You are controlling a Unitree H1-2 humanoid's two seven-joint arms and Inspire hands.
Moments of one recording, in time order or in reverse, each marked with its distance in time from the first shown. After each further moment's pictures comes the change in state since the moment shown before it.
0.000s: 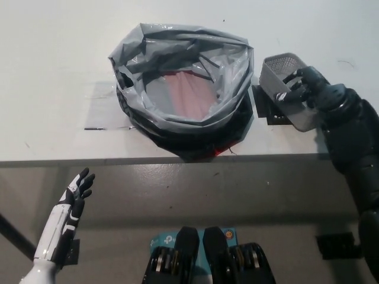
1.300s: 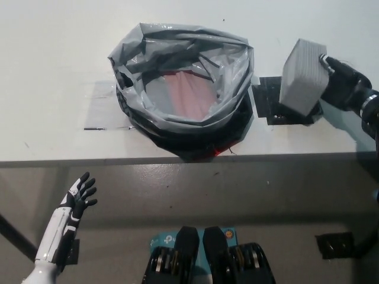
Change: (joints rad) left_arm 0.001 0.000 0.000 0.025 -0.004 0.014 0.000; right_arm -0.056 -0.073 -0.725 0.171 0.709 0.105 0.209
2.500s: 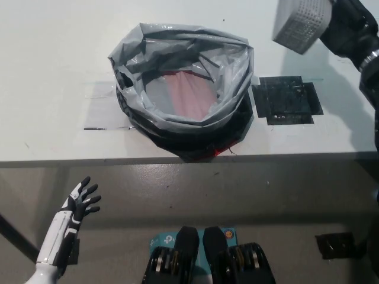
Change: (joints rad) left_arm 0.006 0.000 -0.002 0.022 0.001 0.000 0.000; right_arm 0.072 0.043 0.452 -0.522 0.576 0.018 -0.164
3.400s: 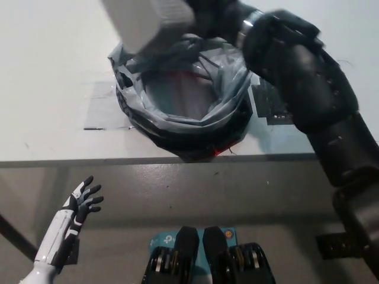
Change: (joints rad) left_arm -0.006 0.049 -0.023 -0.001 0.009 -0.030 -0.022; right_arm -0.188 0.107 0.603 -0.120 0.383 0.004 -0.193
